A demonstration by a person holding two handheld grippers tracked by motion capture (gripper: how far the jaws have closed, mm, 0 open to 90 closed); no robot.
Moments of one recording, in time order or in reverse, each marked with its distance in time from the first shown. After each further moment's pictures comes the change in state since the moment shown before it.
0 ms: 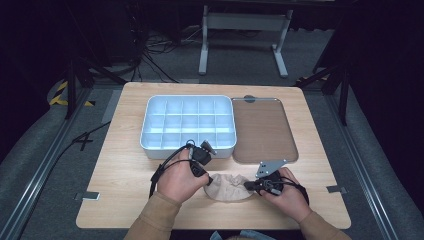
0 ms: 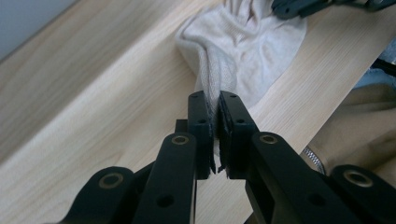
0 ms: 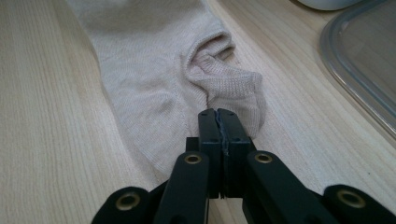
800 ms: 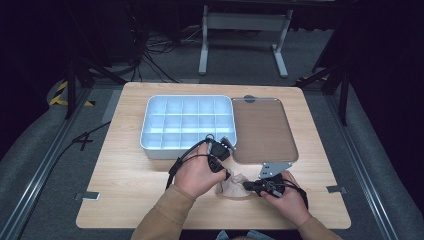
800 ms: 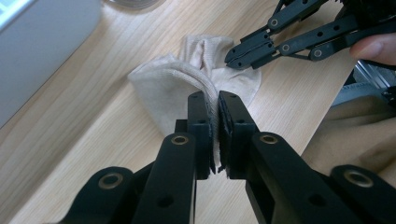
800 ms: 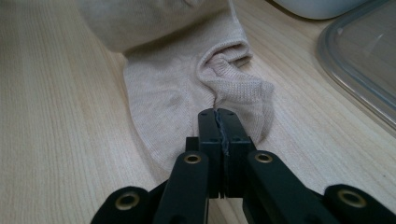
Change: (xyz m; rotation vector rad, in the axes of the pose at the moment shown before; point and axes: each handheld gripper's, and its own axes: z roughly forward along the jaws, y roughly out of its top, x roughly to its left) left arm -0.025 0.035 0.012 -0.026 -0.028 0.124; right arm 0.000 -0.012 0.003 -0.107 0.012 0.052
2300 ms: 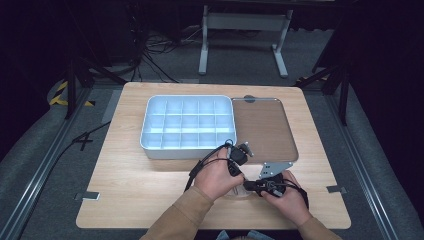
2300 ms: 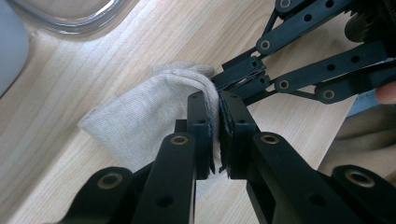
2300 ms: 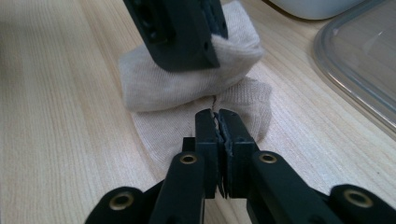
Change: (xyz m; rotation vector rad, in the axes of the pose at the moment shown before) left arm -0.017 0.025 0.044 0.035 -0.010 0.035; right arm 0.001 0.002 -0.003 0.007 -0.003 0.008
